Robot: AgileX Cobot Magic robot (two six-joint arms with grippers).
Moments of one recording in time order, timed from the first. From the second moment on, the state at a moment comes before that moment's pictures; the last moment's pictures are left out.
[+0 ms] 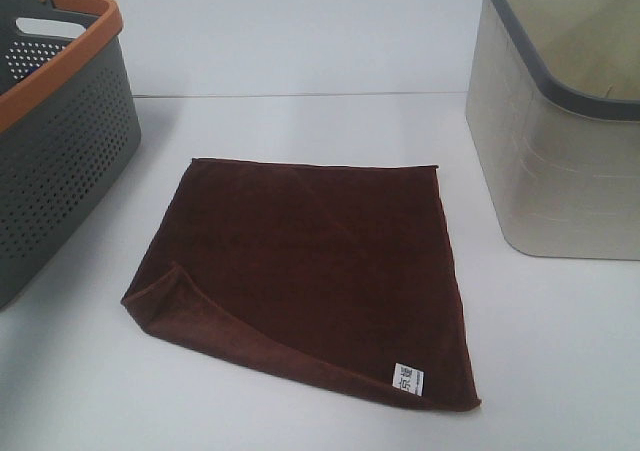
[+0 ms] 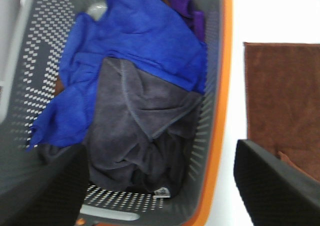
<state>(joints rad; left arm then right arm) 0.06 1.47 -1.64 -0.01 1.22 0.09 0.17 1.32 -1.38 -0.20 1.09 0.32</state>
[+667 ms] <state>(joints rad) 0.13 0.98 -1.12 0.03 1.21 0.11 0.01 1.12 -1.24 0.09 1.09 0.01</state>
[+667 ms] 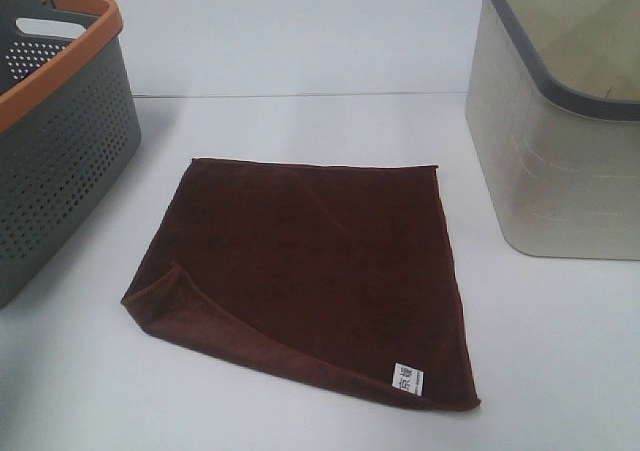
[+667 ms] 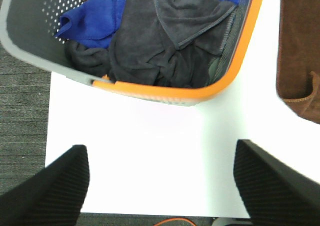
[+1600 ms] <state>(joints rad) 0.13 0.25 -0.71 0.14 1.12 0.09 0.09 0.30 -0.59 0.05 1.06 -0.08</state>
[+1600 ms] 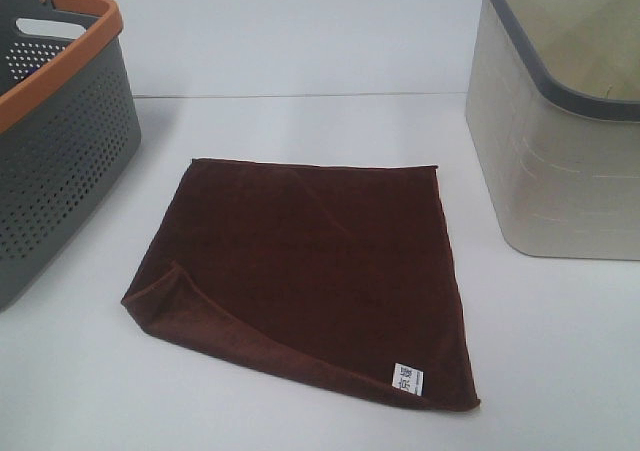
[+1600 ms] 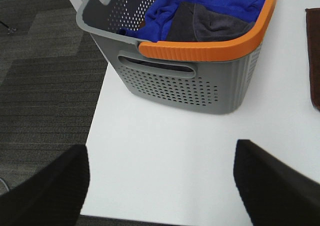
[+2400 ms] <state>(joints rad) 0.13 0.00 -0.51 -0.05 1.06 0.19 0.09 0.00 -0.50 -0.05 1.06 0.02</state>
